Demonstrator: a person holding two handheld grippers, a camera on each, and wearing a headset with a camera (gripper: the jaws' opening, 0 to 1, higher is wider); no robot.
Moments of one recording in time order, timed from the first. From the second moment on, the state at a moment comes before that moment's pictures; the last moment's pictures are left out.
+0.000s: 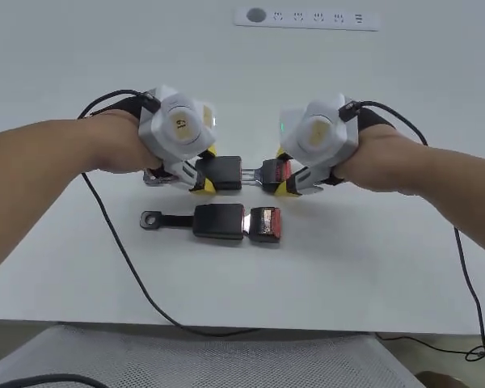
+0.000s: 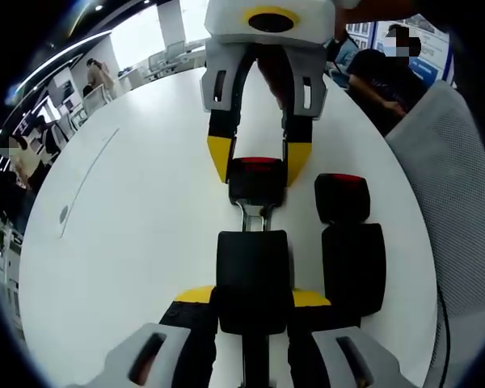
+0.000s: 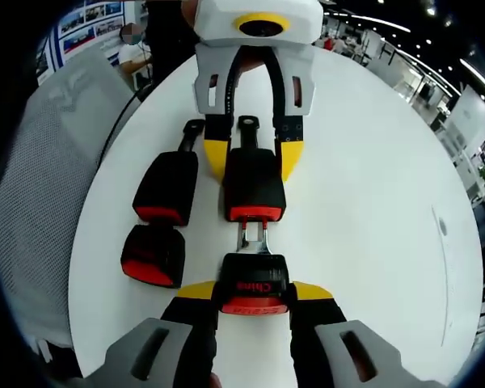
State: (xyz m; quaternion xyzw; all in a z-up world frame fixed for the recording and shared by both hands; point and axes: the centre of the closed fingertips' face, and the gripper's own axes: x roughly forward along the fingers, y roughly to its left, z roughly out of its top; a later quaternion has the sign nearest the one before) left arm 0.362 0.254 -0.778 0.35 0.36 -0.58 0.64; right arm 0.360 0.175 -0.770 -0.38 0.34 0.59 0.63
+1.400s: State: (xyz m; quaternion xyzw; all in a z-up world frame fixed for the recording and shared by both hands) left arm 0.361 0.252 -0.777 0.36 0.34 -0.59 0.63; right arm 0.363 0.196 -0.777 -0.38 0.33 0.59 0.64
